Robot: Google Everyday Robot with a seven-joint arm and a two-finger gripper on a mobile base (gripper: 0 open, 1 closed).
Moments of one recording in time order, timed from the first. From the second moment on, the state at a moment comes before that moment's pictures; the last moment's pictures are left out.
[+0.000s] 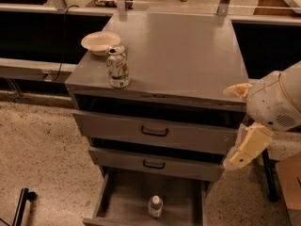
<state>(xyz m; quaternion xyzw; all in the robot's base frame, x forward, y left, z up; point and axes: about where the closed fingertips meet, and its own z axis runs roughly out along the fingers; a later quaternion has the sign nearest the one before) 0.412 -0.170 0.884 -0.60 0.75 0.10 0.26</state>
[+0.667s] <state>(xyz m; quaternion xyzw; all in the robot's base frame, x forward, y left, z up) 0.382 -0.112 0.765 -0.58 0.71 0.23 0.33</state>
